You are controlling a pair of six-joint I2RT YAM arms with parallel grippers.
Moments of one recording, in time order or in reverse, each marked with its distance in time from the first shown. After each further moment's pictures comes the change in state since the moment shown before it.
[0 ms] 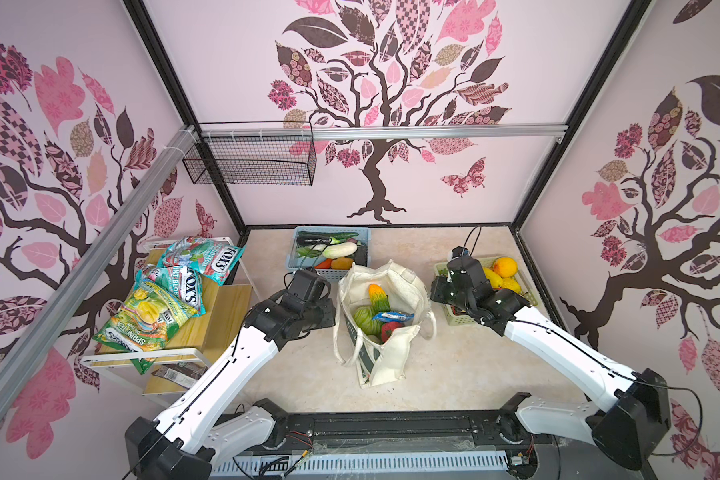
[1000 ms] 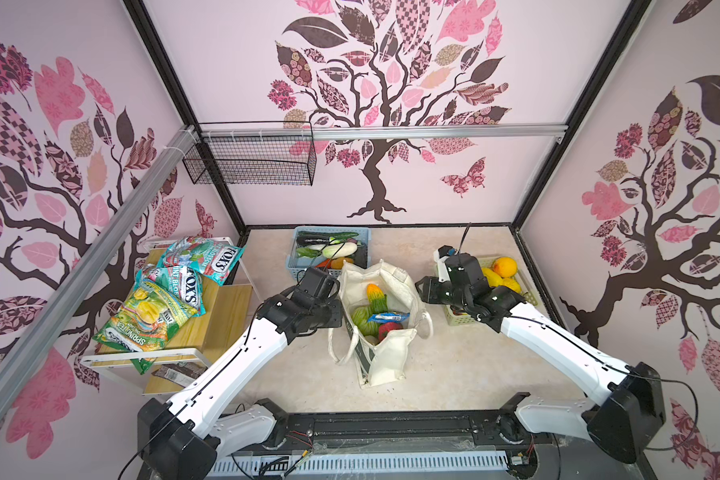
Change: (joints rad) left arm -0.032 0.095 -0.006 0.059 0.019 0.053; right arm 0.000 0.045 0.017 0.042 -0.208 -0.109
